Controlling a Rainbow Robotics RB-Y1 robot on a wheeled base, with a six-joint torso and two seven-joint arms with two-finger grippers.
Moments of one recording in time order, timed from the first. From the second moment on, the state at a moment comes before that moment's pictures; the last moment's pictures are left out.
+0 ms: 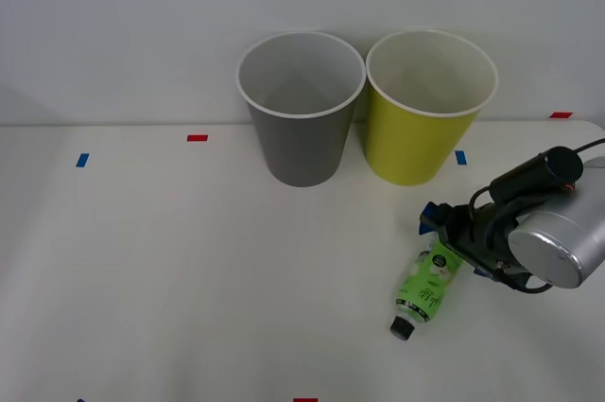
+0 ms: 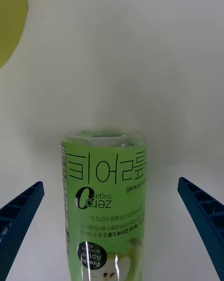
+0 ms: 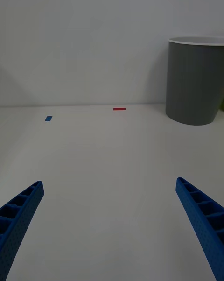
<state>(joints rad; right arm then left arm) -0.29 -0.76 0.40 -2.02 -0.60 1.43 0.25 1.25 0.50 -0.19 -2.07 0.26 -0.79 -1.53</state>
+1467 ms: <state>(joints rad) -0.32 -0.79 0.48 -1.95 -0.62 1.33 0.24 1.25 0.50 -0.19 -2.07 0.26 -0.79 -1.53</state>
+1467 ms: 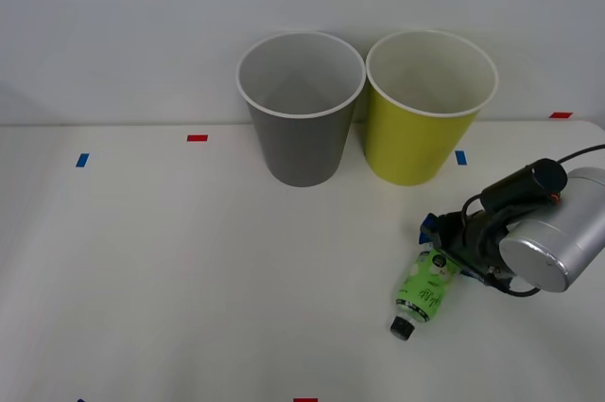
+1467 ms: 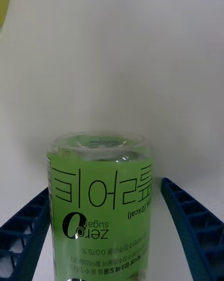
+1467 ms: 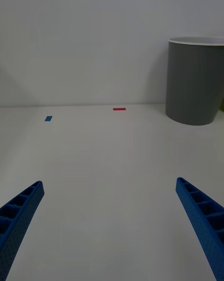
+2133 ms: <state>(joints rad) -0.23 -0.78 0.40 -2.07 -0.59 1.39 0.31 1.25 0.50 -0.19 -2.07 0.26 -0.79 -1.53</state>
